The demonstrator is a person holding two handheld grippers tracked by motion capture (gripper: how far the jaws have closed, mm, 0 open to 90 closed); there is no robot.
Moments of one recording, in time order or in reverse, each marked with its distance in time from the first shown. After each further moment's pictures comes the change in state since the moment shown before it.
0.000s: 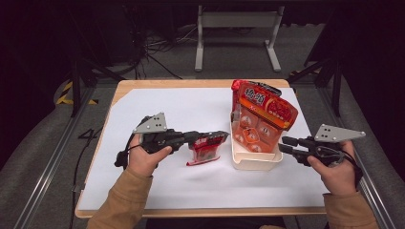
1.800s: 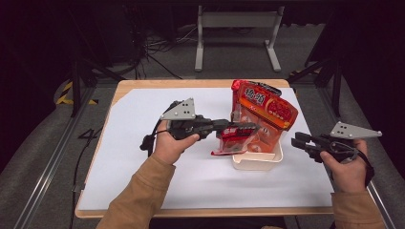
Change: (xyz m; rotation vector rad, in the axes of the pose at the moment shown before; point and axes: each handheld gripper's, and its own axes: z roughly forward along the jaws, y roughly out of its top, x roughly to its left) left arm -0.003 0.047 0.059 -0.078 -0.126 0.121; right arm -0.030 -0.017 -0.019 -0.043 -0.071 0.074
